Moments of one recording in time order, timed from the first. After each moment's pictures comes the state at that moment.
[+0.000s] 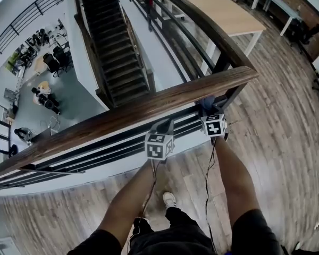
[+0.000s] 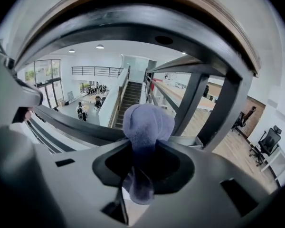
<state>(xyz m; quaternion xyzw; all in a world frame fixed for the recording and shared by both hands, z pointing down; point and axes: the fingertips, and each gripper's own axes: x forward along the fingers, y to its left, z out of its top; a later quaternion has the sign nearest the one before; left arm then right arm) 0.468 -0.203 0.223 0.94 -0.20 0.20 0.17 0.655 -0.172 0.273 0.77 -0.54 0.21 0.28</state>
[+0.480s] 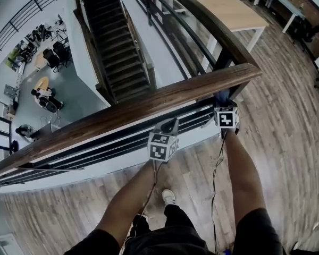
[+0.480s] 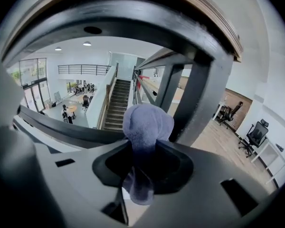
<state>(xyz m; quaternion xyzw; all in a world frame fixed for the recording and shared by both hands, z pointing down) 0.491 -0.182 0.228 0.95 -0.17 0.21 0.17 0.732 -0.146 0.266 0.80 -0.48 0.22 0.28</state>
